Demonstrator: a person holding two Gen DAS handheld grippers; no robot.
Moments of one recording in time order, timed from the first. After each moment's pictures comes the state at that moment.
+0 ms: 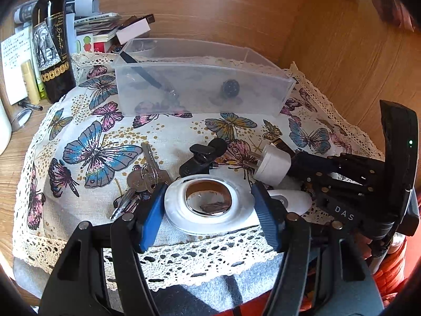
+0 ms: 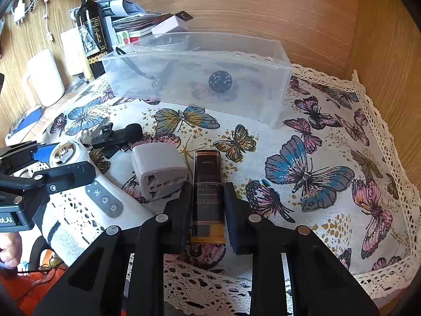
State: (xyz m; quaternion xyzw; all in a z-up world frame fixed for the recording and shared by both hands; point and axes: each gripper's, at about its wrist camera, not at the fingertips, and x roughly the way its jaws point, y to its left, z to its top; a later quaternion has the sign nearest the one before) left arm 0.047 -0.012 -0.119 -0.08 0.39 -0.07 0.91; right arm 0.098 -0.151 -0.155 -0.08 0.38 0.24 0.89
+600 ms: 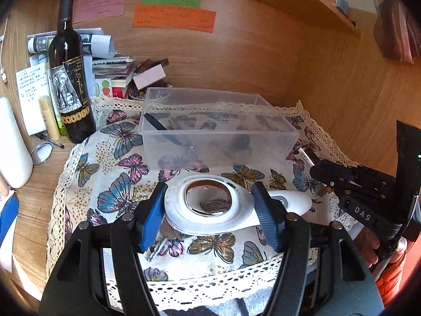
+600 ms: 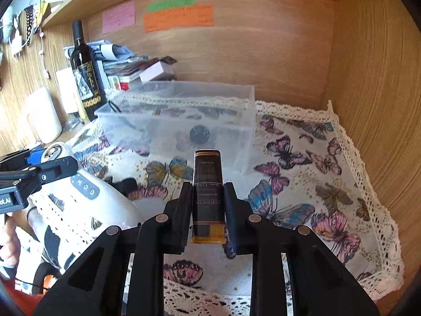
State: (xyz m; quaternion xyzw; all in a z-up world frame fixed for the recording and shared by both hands) left arm 0.056 0.014 -0.065 -0.08 0.32 -0.04 0.94; right arm 0.100 -0.169 -0.103 -0.05 0.30 0.22 0.93
